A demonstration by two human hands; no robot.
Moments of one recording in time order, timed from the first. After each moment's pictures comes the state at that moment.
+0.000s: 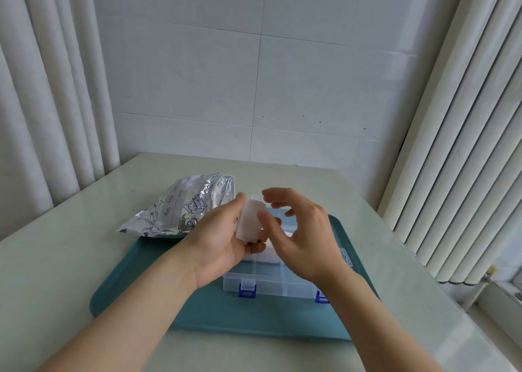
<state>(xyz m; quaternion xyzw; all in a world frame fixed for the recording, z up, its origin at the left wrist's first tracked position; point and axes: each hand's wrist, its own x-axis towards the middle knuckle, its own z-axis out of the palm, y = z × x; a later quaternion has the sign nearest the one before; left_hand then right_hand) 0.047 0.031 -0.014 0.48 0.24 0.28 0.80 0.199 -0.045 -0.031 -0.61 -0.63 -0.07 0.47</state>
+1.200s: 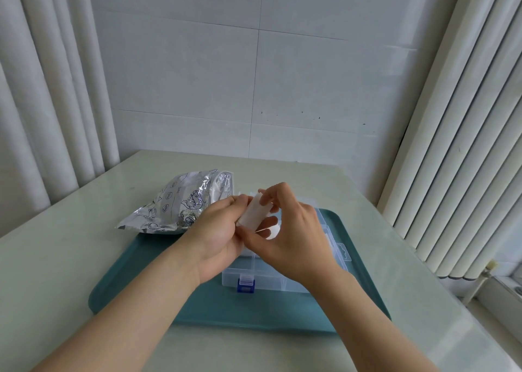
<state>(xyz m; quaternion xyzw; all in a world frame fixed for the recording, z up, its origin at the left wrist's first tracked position) 0.052 0.038 -0.025 0.46 0.21 0.33 0.80 0.178 -0.048 -0.031 -0.64 -0.62 -0.08 0.45</state>
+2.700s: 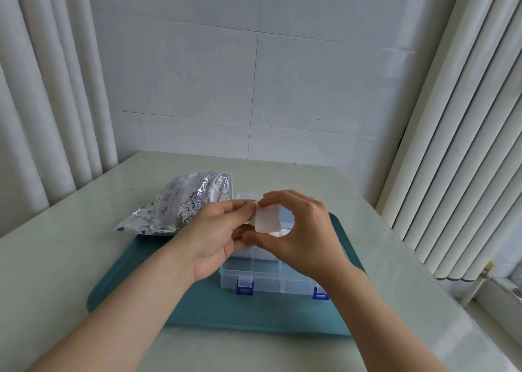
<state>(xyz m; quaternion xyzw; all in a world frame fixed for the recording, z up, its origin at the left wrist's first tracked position) 0.047 0.048 -0.028 0.51 0.25 0.32 0.76 0.205 -0.046 -0.029 -0.59 -0.66 -0.09 0.45</state>
